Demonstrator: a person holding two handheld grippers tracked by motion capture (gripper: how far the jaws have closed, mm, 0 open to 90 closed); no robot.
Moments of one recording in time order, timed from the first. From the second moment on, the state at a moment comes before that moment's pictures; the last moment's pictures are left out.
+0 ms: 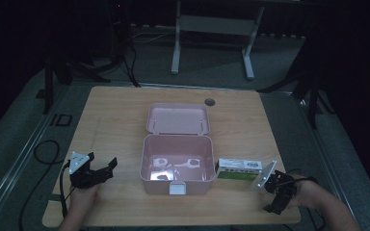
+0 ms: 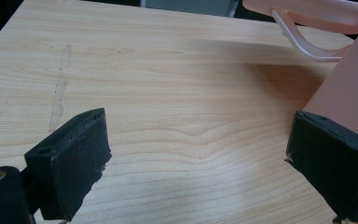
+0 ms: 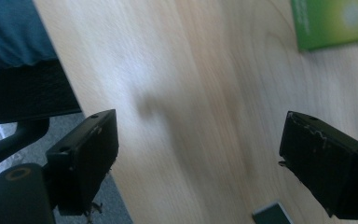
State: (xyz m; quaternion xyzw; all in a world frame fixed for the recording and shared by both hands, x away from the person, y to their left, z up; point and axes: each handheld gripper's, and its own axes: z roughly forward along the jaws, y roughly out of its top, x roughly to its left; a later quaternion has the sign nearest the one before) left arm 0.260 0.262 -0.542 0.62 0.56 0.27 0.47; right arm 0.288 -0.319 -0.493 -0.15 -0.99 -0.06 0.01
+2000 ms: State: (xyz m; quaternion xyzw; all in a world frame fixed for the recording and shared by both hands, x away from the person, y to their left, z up) left arm 0.260 0.268 -0.541 0.61 0.56 0.27 0.49; right arm 0.339 -0.202 -0.399 -0.05 -1.00 -0.05 -0.06
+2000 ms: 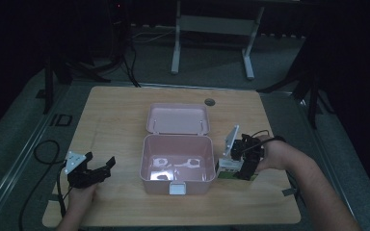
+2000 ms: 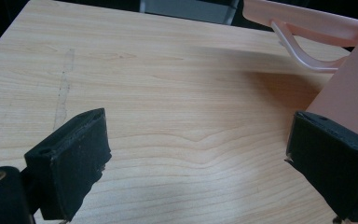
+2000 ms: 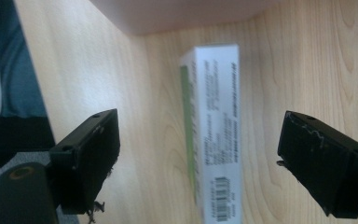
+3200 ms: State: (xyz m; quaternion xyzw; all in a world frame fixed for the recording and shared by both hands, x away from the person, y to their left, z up) left arm 0.260 0.265 -0.542 0.62 0.56 0.27 0.48; right arm 0.374 -0.210 -0.456 -0.04 -1.00 0.01 -0.01
